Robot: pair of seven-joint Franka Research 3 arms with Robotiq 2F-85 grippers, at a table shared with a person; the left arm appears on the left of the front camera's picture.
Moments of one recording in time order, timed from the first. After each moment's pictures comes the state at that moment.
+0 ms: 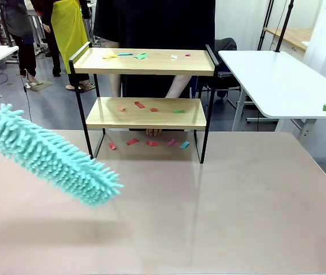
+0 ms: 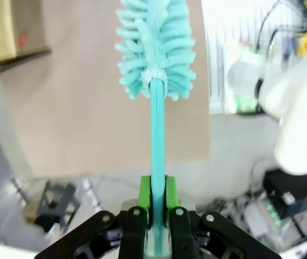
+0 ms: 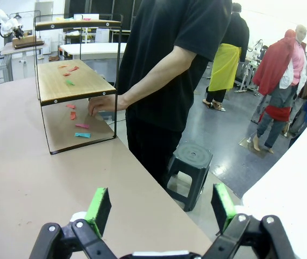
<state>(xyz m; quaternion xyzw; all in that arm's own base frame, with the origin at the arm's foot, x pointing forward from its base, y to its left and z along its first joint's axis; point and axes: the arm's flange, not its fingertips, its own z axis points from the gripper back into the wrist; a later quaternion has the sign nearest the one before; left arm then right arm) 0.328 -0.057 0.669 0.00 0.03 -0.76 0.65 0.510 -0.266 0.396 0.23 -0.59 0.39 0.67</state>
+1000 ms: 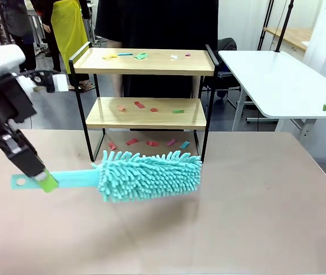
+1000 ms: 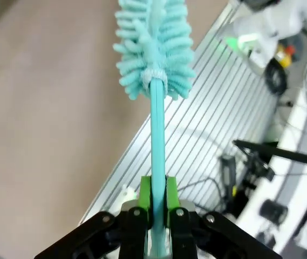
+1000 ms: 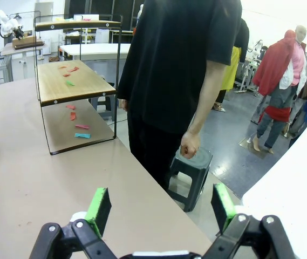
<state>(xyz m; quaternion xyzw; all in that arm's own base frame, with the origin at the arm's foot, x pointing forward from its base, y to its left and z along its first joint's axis) 0.231 -0.162 0.540 -0.22 -0.04 -0.44 0.87 0.510 -0.266 0.396 0.23 -0.59 0.39 0.67</state>
